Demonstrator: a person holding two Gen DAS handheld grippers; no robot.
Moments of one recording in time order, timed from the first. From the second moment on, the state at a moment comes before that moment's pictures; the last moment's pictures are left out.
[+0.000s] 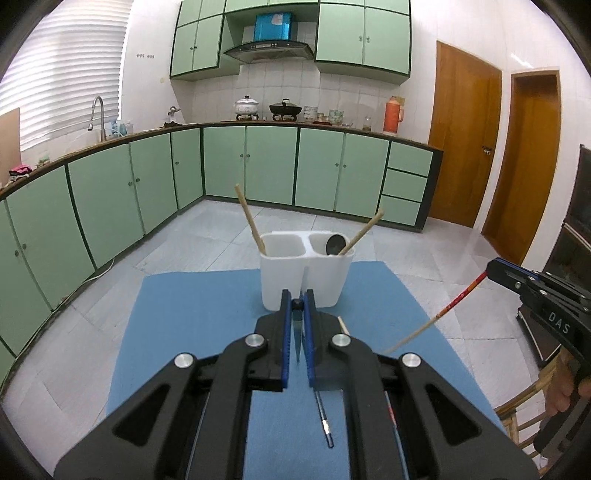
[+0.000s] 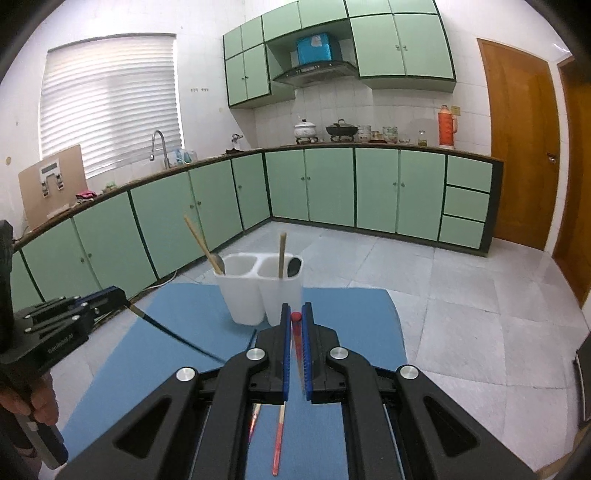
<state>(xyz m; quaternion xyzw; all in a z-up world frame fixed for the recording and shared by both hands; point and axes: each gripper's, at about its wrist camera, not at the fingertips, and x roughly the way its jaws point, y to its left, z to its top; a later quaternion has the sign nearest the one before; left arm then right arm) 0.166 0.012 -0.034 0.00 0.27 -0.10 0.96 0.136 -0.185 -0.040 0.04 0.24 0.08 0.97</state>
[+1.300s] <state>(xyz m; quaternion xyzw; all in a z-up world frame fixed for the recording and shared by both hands) 0.232 0.010 0.068 -0.05 0.14 -0.09 0.98 0.222 -0.150 0.062 0.04 0.13 0.14 0.98</state>
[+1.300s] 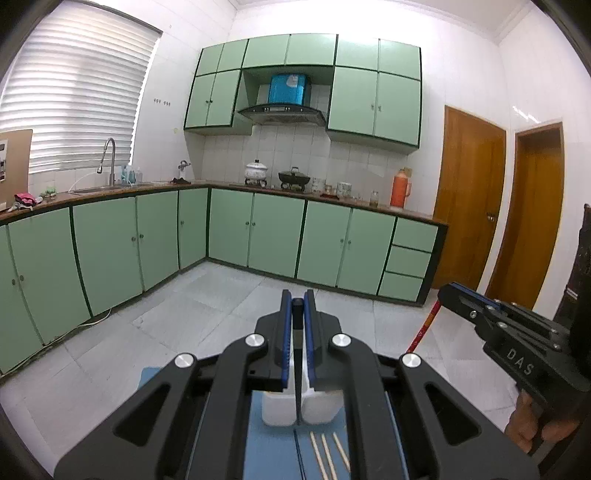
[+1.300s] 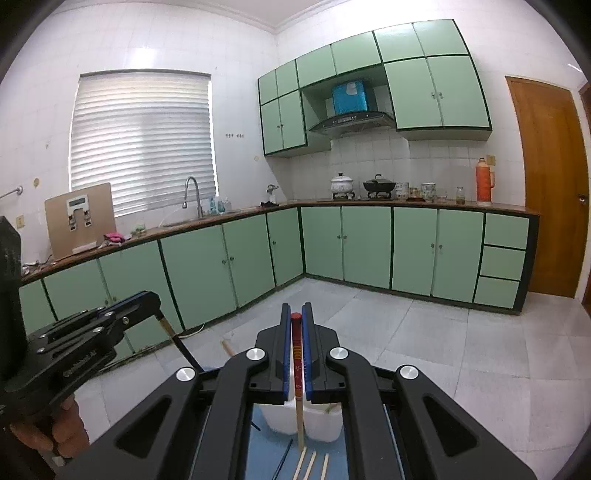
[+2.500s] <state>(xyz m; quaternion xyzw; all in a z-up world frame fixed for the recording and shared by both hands) 0.360 -0.007 -0.020 -0.03 0.21 -0.07 0.97 0.340 -0.137 -0.021 0.04 0.19 0.11 0.97</state>
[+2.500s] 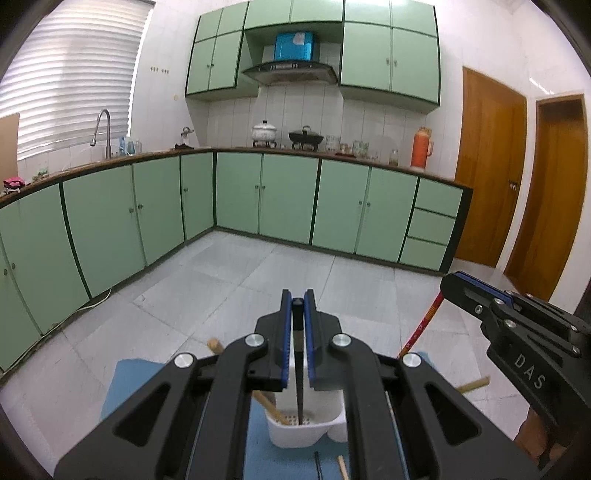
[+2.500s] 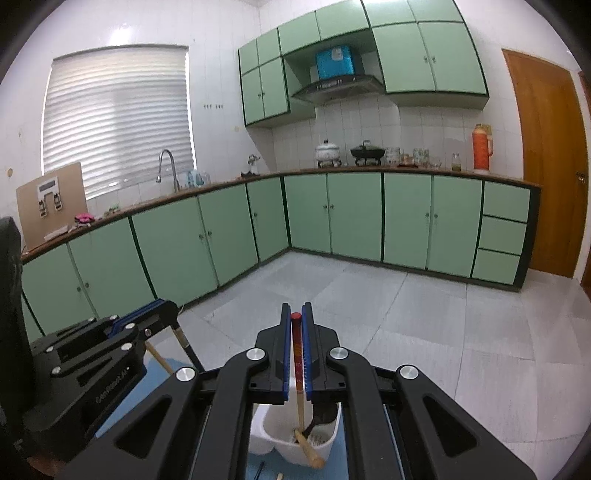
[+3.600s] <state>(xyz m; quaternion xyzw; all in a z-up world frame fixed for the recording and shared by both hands) 0.223 0.017 -0.020 -0.02 0.18 -0.06 0.98 0.197 -0.182 -0.035 0.08 0.16 0.09 0.98</state>
